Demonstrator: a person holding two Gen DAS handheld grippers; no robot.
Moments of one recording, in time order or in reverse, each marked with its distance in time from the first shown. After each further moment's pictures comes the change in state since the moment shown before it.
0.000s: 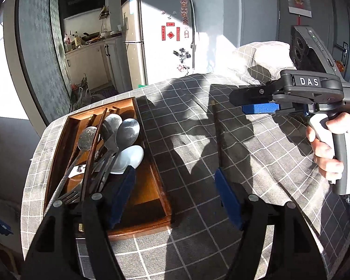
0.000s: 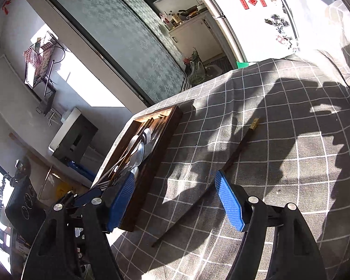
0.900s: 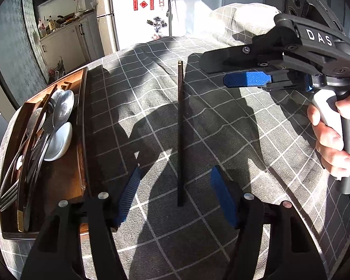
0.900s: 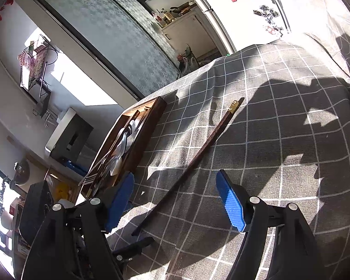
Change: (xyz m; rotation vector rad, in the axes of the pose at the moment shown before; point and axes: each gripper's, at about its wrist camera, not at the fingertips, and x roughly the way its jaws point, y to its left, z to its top) left arm 0.062 -0.027 -0.011 0.029 0.168 -0.085; right arm -0.002 -0.023 -0.013 0.027 0.004 -0.001
